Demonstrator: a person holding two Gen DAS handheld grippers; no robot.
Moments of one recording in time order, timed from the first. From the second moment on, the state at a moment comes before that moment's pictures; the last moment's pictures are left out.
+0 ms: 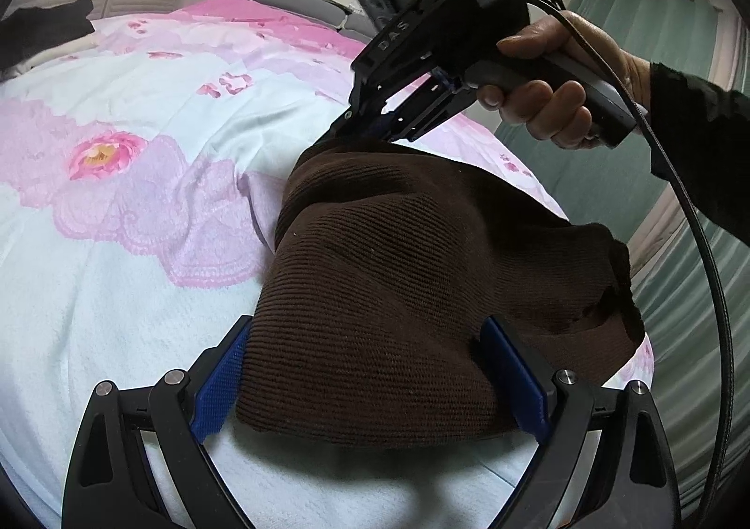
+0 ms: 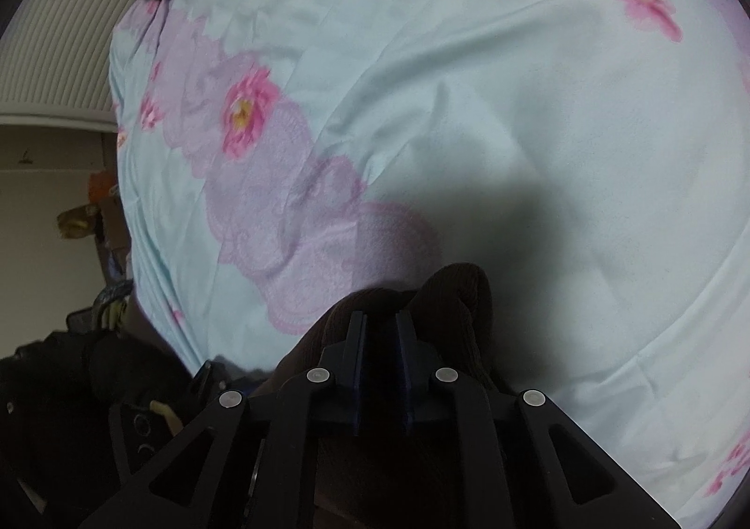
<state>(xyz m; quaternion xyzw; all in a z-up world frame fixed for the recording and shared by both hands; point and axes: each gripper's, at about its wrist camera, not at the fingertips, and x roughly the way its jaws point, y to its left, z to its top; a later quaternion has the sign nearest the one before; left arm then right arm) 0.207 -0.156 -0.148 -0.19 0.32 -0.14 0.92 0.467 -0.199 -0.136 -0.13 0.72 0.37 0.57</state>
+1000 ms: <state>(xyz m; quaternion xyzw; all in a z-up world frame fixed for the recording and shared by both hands) 0.210 -0.162 -0.145 -0.19 0.31 -0.14 0.92 0.446 -0.187 -0.118 -0.15 0.70 0.40 0.57</state>
